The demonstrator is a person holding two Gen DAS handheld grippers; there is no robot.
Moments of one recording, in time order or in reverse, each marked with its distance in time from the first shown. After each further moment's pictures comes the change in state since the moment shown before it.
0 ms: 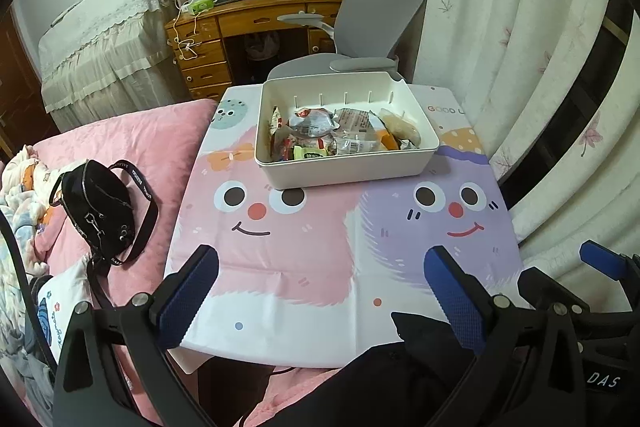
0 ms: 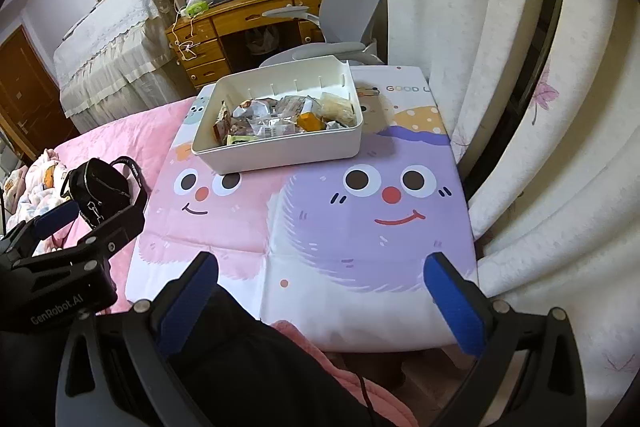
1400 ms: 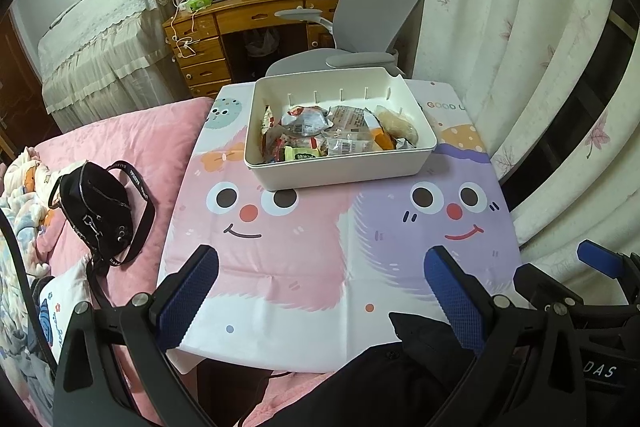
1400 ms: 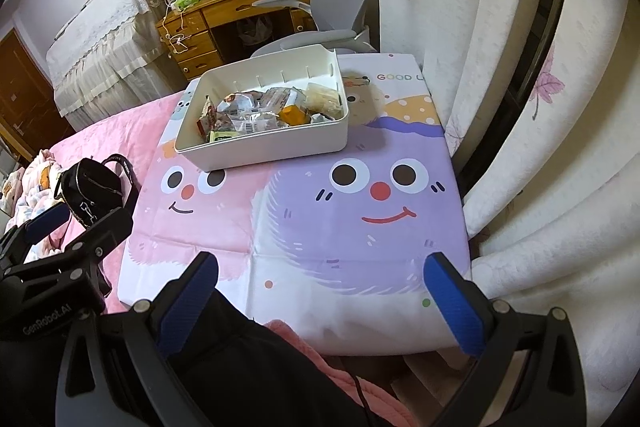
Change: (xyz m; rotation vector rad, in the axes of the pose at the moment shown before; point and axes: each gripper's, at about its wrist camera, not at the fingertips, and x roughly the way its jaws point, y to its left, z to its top) left arm 0.011 -0.021 0.006 -0.001 0.018 0.017; right arm 0.018 -0.020 0.007 0.019 0.043 -0.004
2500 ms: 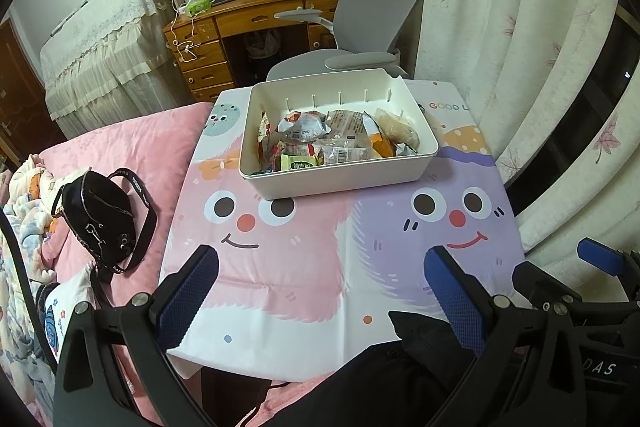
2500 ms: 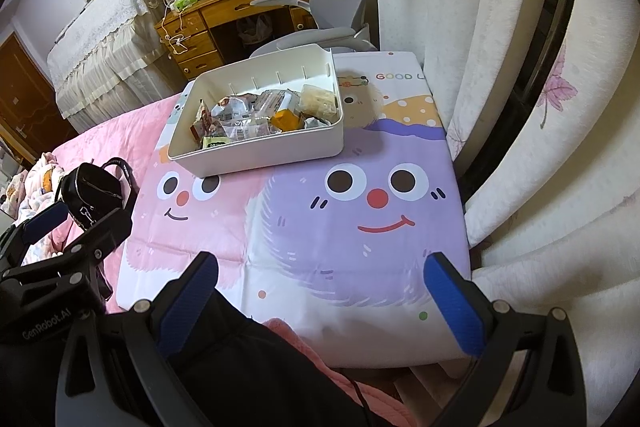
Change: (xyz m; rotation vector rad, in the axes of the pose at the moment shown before) left arm 0.005 -0.006 0.009 0.013 0.003 0.012; right arm 0.002 -0.006 0.004 0.003 0.004 0.006
